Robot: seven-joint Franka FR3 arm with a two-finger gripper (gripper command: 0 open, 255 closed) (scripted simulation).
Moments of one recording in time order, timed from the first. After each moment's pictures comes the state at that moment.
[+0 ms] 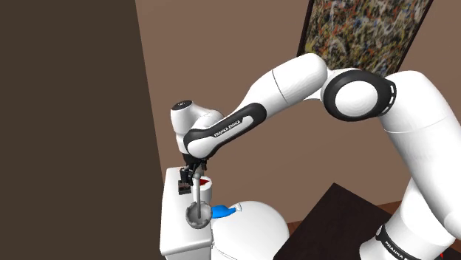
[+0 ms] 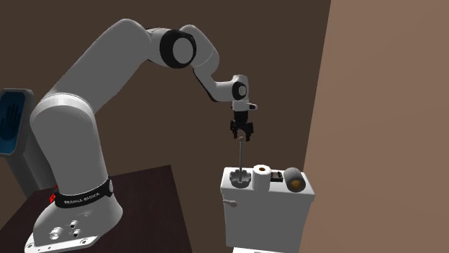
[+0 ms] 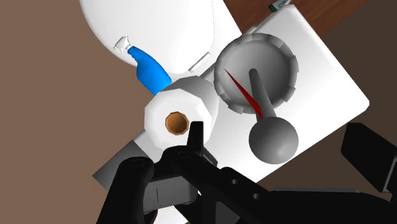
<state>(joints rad) 0.29 0.77 0.18 -1.48 -0.31 2.14 0.29</state>
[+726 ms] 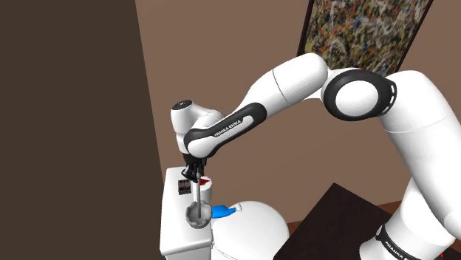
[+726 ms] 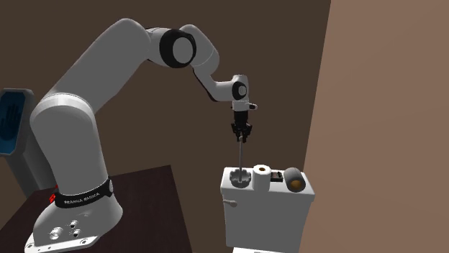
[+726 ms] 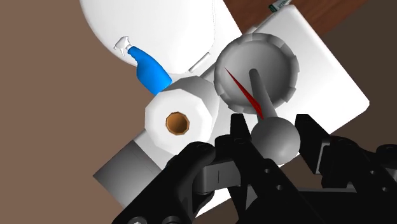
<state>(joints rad) 0.29 0.77 0.18 -1.49 -0.31 2.14 0.29</state>
